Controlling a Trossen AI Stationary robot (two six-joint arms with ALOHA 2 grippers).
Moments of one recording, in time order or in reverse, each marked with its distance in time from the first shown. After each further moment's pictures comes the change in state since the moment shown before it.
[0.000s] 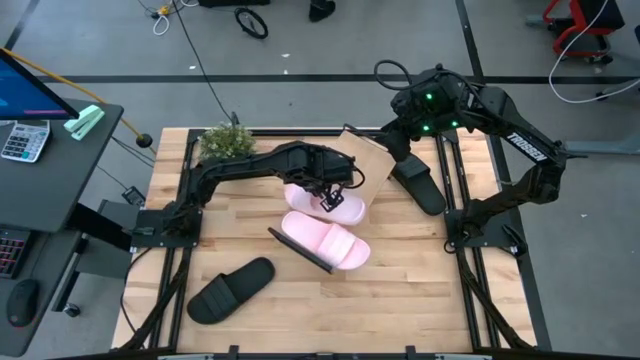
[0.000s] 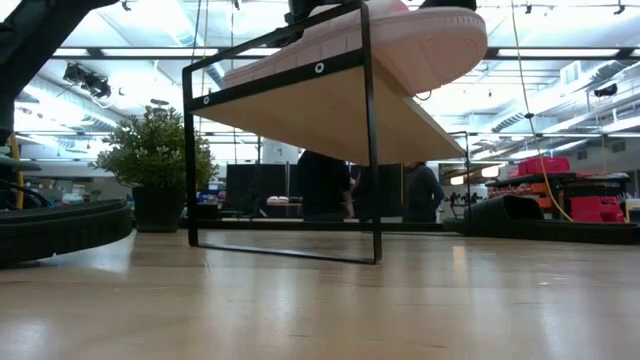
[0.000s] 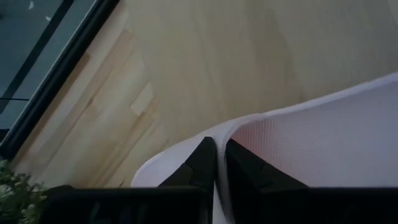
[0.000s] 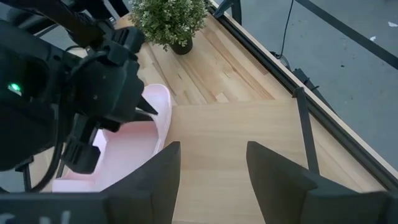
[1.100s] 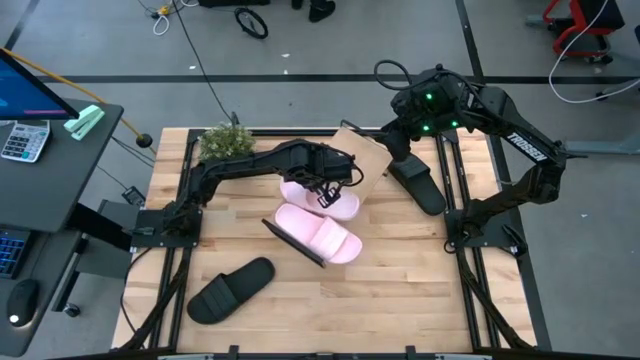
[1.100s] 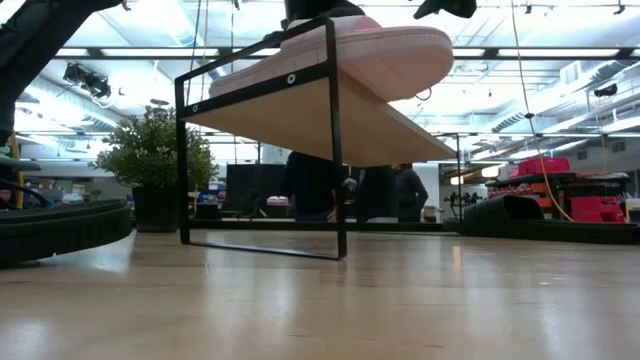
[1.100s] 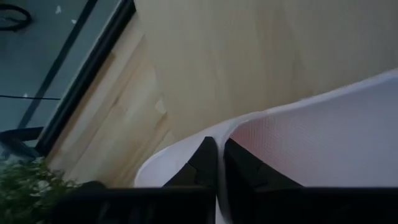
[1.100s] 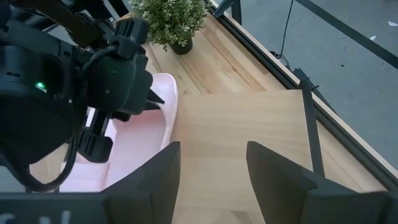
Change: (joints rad) left arm 0.018 -0.002 -0.003 -0.055 -0.063 0.036; right arm 0.000 0.000 0.000 0.000 0.000 0.003
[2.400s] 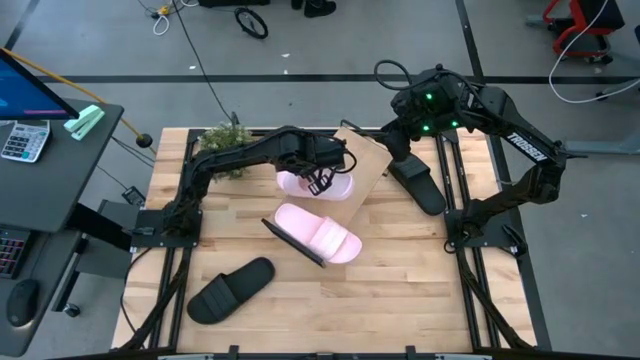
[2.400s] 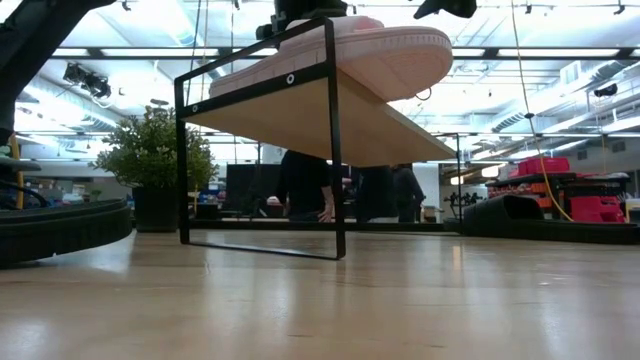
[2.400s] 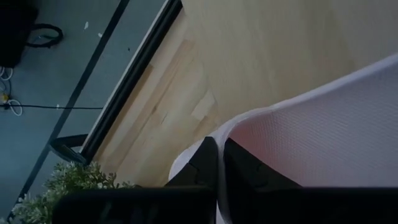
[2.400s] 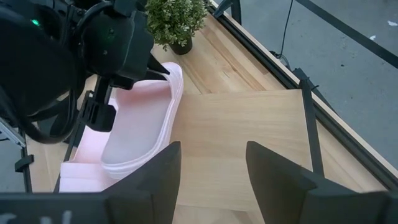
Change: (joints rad) left arm 0.046 -0.054 0.000 -0.017 -0.064 0.110; right arm 0.000 0.000 0.000 -0.001 0.001 0.002
